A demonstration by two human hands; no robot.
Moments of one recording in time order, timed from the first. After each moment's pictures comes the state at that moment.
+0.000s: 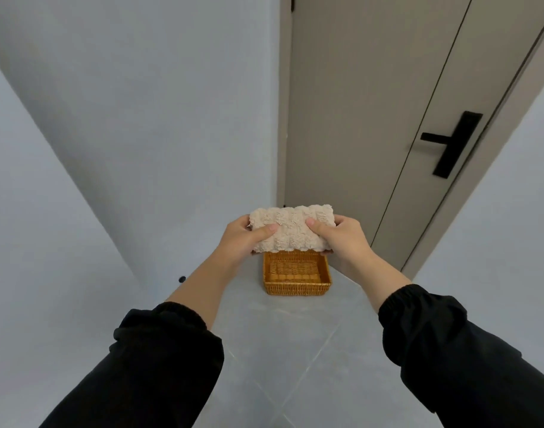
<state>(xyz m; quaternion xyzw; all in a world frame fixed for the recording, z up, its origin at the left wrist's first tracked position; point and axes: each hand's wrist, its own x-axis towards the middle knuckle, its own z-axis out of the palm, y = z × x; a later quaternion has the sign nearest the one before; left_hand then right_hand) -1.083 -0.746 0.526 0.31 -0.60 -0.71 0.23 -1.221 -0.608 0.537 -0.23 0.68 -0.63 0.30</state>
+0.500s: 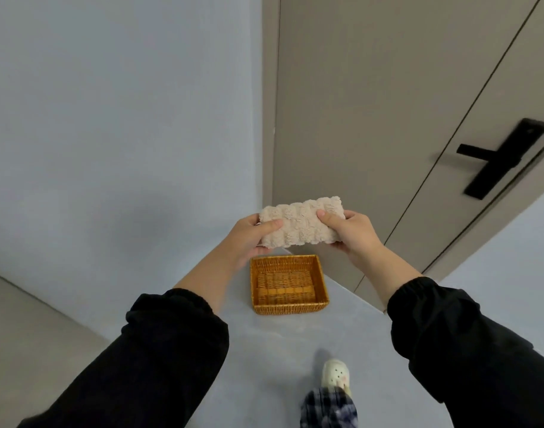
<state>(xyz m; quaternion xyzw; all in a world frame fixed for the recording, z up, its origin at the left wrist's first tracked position) -1.282 -0.943 0.495 0.29 -0.58 -0.75 0.10 -1.408 -0.788 0.521 -0.11 0.65 -0.67 0.34</state>
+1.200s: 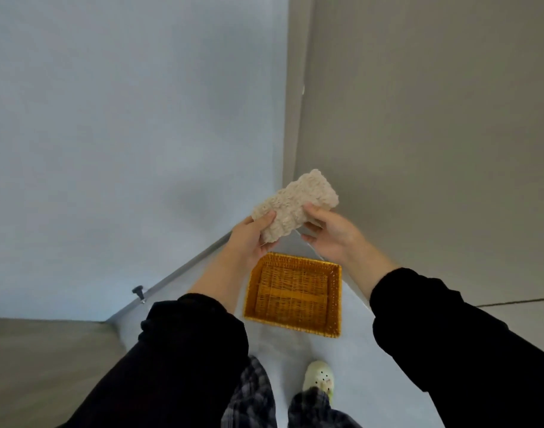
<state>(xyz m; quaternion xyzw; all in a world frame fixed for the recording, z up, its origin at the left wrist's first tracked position) -1.567 -1.133 0.324 0.49 -0.32 -0.79 0.18 -1.703 -1.050 0.334 -0.01 0.53 -0.61 0.59</state>
